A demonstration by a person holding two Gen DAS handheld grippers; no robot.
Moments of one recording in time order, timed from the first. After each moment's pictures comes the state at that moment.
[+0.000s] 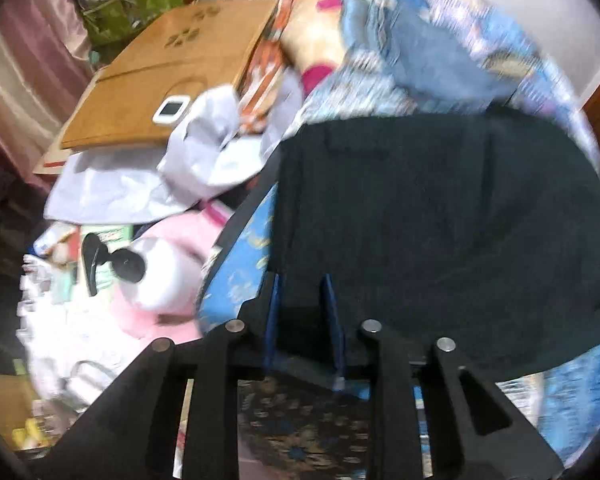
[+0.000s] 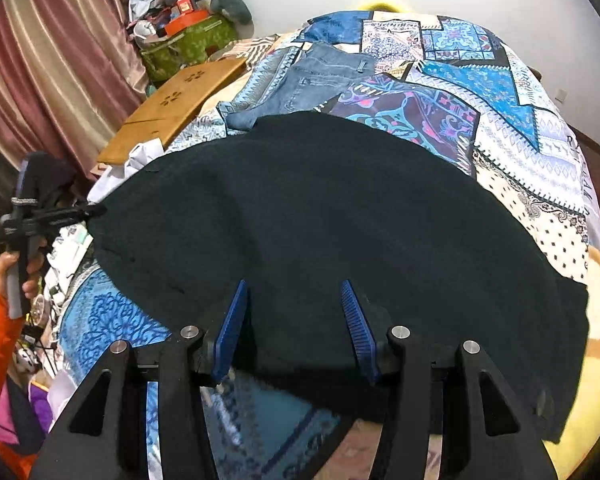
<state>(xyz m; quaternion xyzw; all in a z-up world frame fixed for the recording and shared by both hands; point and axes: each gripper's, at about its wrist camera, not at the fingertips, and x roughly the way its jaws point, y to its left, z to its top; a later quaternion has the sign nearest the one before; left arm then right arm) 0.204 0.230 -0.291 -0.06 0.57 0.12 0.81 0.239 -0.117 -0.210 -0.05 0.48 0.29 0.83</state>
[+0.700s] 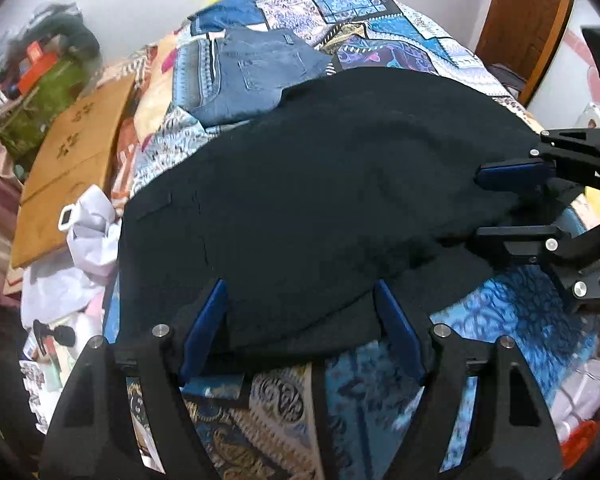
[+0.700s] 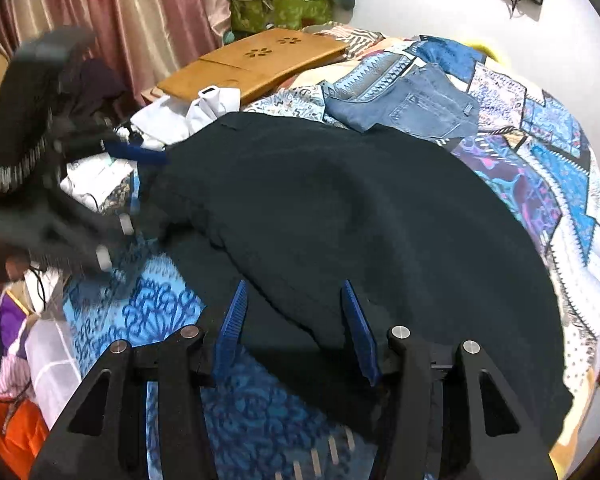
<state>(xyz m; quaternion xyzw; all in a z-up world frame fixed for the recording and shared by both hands) 0.206 0.086 -0.248 0.05 0.51 -0.06 0.86 0.232 -0.027 -0.223 -0.18 0.45 0.39 0.78</state>
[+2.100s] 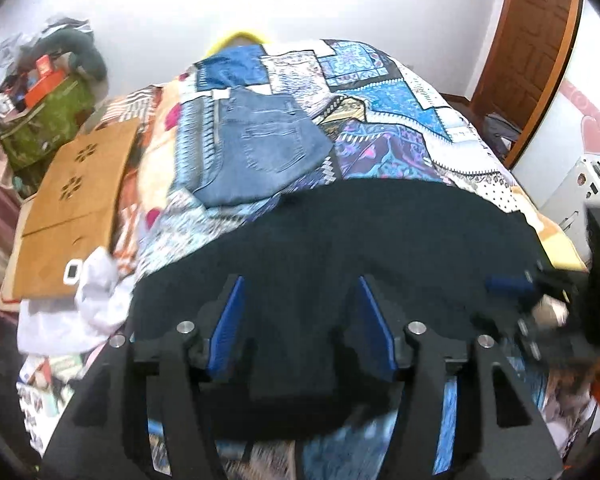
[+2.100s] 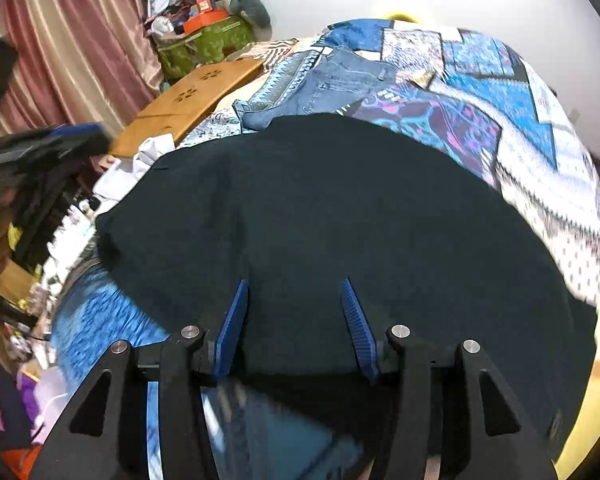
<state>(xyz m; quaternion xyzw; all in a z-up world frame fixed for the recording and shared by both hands) 0.259 0.079 -0.179 0.01 0.46 -0.06 0.89 0.236 -0.110 -0.227 -0.04 0.47 0.31 0.83</state>
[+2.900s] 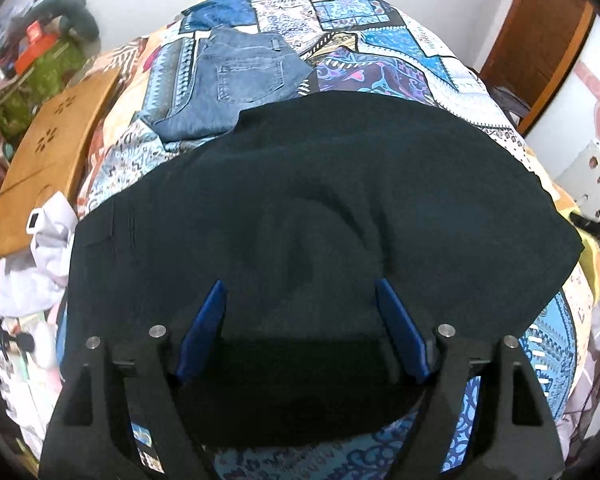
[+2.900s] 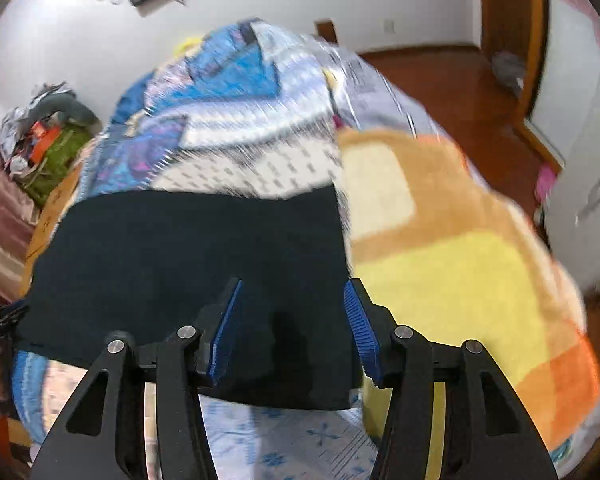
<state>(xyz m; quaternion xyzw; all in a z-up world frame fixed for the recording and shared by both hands) 0.246 0.040 -0.252 -0.01 0.52 -0.05 0.85 0.261 -0.364 -0.260 0.13 0.49 0.05 0.86</state>
